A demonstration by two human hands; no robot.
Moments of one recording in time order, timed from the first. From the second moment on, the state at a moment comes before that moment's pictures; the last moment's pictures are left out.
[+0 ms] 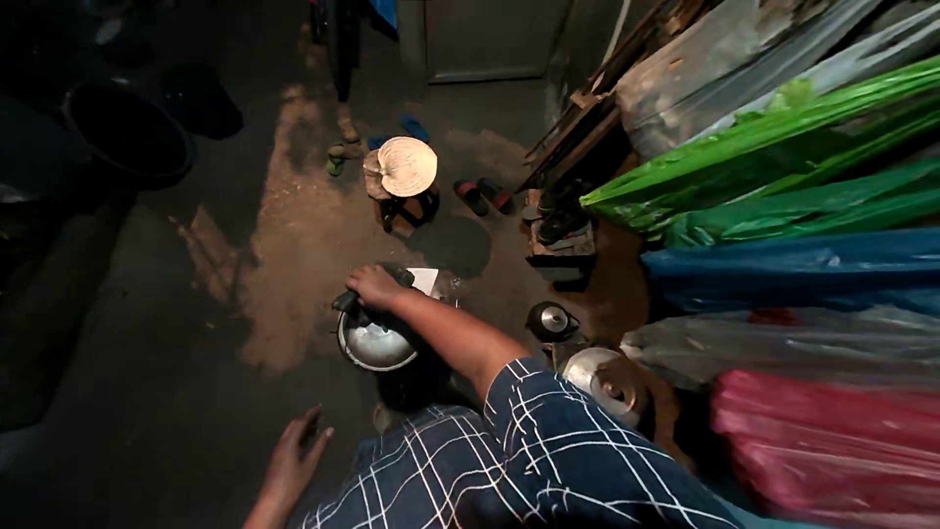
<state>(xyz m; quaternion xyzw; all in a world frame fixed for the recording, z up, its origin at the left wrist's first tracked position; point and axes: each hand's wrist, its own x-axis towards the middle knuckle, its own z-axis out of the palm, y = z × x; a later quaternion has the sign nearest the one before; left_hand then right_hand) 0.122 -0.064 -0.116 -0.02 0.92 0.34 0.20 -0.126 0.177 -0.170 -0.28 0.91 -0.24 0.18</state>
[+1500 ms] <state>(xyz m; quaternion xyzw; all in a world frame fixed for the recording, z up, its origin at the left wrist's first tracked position) -0.100 0.042 -0.160 0.01 0.77 0.50 0.40 0.292 0.099 -0.185 0.30 0.87 -0.39 -0.01</state>
